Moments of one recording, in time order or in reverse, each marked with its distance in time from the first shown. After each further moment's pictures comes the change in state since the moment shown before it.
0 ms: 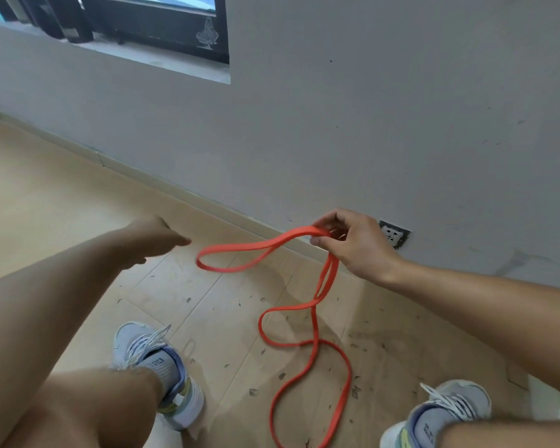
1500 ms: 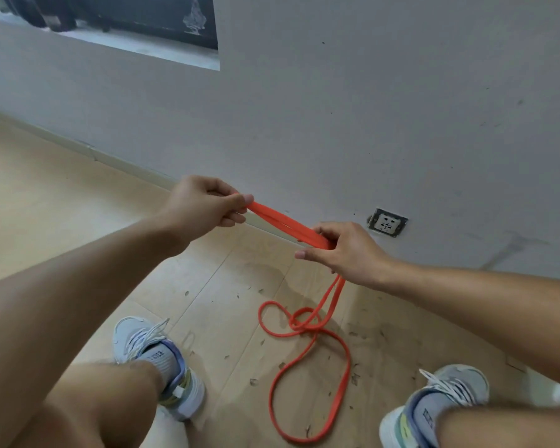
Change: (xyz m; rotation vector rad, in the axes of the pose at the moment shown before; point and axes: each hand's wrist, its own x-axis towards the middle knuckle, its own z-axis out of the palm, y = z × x) left_hand -0.058 0.078 0.031 -0.560 -0.058 0.407; right_hand -0.015 0.014 0.011 0.011 -0.163 0.014
